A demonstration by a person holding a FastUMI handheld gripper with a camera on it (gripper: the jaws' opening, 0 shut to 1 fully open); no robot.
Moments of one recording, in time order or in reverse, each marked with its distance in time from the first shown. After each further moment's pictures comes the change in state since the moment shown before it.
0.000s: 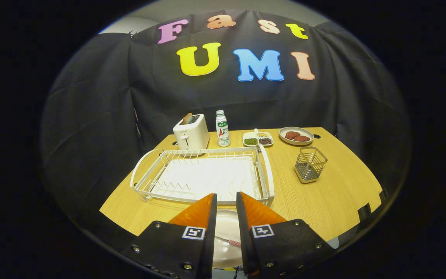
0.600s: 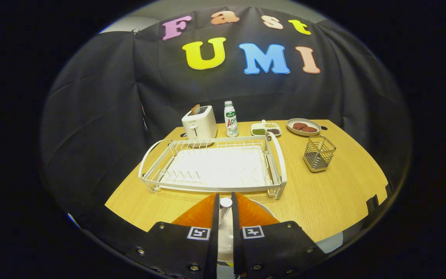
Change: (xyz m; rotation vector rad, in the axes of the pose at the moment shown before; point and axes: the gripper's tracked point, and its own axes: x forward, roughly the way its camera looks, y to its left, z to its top) arm -0.008 0.020 -0.034 0.002 0.047 0.046
